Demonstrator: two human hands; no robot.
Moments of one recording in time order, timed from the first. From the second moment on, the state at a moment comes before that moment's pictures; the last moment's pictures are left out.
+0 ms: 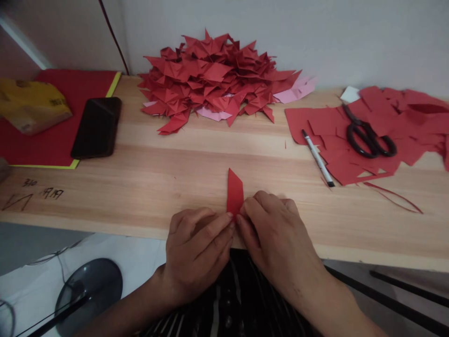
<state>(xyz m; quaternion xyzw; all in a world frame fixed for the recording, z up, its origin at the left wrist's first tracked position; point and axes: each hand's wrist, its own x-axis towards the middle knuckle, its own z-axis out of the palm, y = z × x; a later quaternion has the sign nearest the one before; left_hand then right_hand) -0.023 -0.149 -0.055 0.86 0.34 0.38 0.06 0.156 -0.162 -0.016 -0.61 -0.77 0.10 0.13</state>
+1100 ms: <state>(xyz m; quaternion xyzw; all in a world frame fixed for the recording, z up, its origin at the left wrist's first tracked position) -0.013 -0.144 -0.039 0.81 0.42 0.36 0.19 0.168 -0.177 -0.030 -0.58 -0.76 0.10 0.27</state>
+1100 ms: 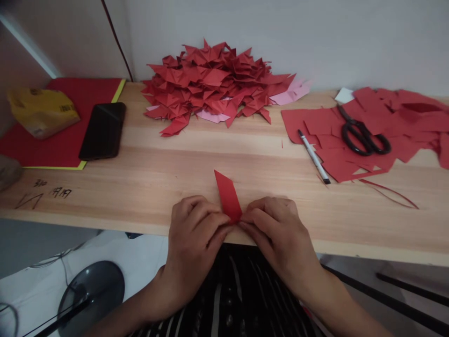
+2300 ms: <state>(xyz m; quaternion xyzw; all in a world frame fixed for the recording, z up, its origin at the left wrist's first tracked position) -0.014 -0.146 -0.034 0.81 0.44 0.33 0.19 0.166 -0.163 -0.019 -0.60 -0.76 0.15 0.17</state>
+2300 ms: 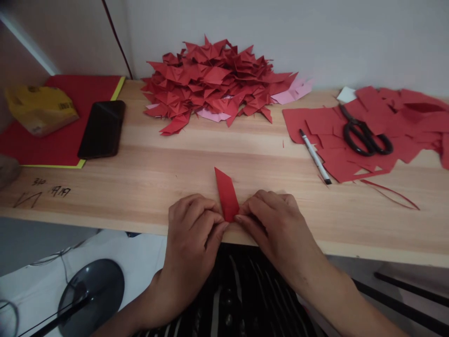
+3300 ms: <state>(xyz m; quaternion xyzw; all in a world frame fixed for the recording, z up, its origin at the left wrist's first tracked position) -0.024 -0.151 -0.063 0.85 0.33 0.40 0.07 0.157 -0.152 -0.010 -0.59 -0.80 0.07 0.08</state>
